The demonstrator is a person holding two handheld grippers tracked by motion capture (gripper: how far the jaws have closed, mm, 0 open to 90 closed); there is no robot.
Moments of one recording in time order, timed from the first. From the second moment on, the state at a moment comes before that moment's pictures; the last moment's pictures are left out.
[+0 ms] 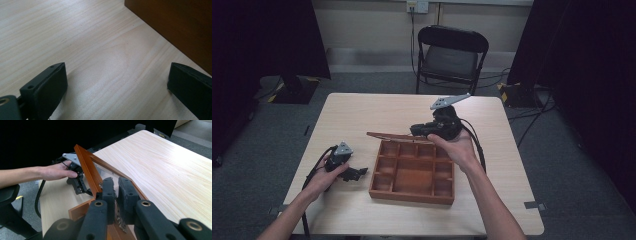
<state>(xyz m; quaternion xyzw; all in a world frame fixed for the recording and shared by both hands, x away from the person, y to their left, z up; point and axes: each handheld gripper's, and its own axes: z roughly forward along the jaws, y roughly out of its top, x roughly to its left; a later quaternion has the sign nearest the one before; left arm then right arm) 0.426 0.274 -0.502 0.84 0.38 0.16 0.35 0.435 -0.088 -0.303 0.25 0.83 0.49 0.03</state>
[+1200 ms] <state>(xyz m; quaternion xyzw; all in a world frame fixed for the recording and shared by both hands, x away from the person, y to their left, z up) 0.426 0.274 -0.502 0.84 0.38 0.16 0.35 0.449 -0.090 -0.298 0.27 0.82 0.50 0.03</state>
